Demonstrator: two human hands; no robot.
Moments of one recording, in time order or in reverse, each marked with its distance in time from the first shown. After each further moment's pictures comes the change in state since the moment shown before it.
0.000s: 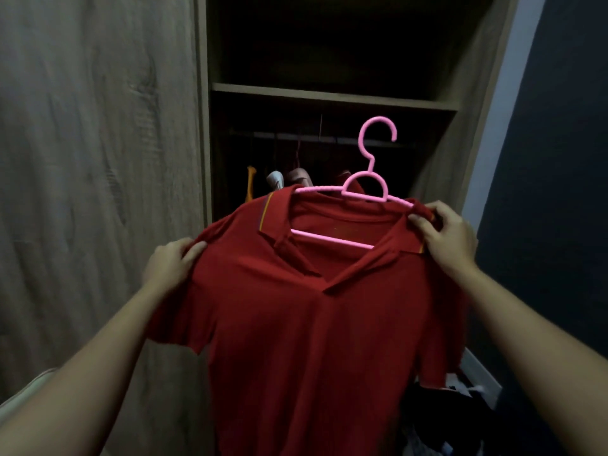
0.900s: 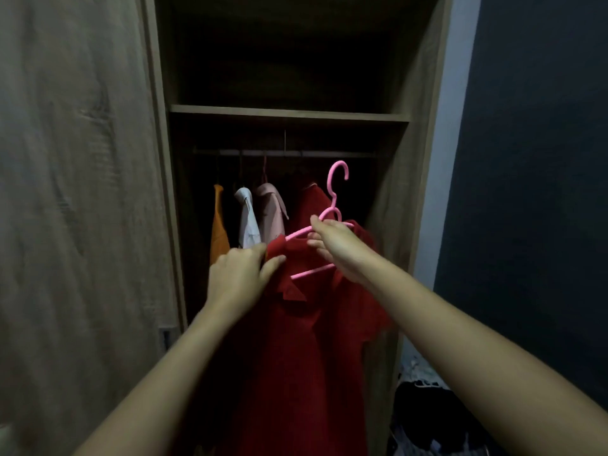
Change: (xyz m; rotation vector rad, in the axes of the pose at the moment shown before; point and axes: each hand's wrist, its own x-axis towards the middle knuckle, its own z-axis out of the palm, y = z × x) left_hand -0.074 0.175 -0.001 0.123 0.022 0.395; right_hand -0.017 -0.103 0.050 0.660 -0.584 0.480
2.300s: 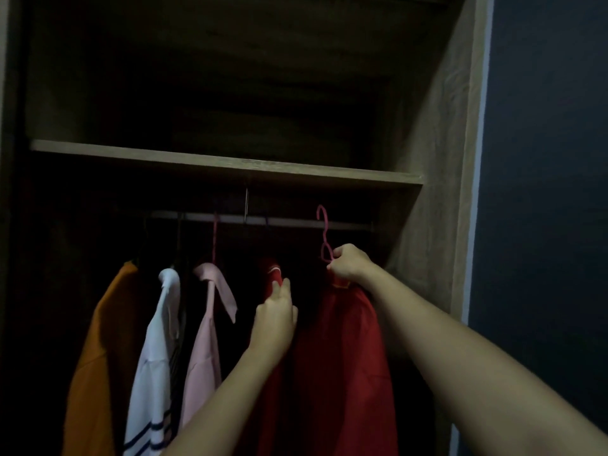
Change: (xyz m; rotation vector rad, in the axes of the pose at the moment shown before) left_hand 0.265 0.076 0.247 -0.149 -0.026 -0.038; right_hand 0.336 0.003 -0.162 -0.786 0.213 -0.108
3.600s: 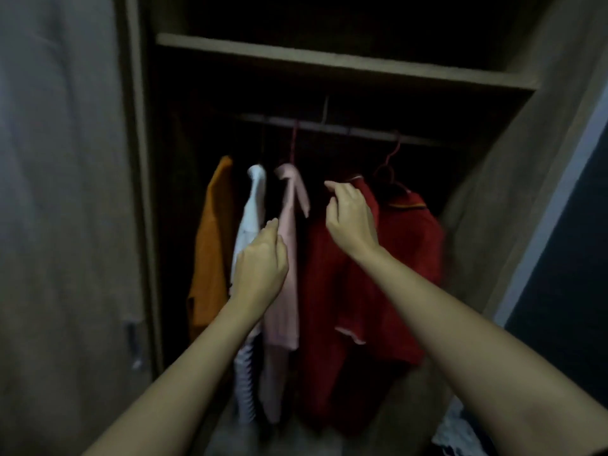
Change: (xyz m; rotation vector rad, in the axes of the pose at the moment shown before) left_hand -0.138 -0.055 -0.081 -0.087 0.264 -0.197; right_hand -0.113 -0.042 0.100 0.083 0.304 -0.632
